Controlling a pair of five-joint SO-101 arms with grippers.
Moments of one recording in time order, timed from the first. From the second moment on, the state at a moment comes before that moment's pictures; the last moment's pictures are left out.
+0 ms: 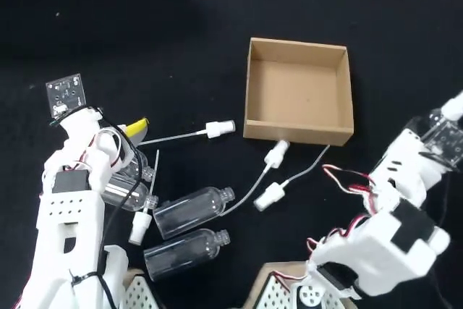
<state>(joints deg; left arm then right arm) -11.4 -50.9 66.7 35.8 8.3 44.7 9.2 65.8 -49.8 0.9</state>
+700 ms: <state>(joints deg) -11.4 -50.9 66.7 35.8 8.3 46.0 19.5 65.7 -61.7 0.8</state>
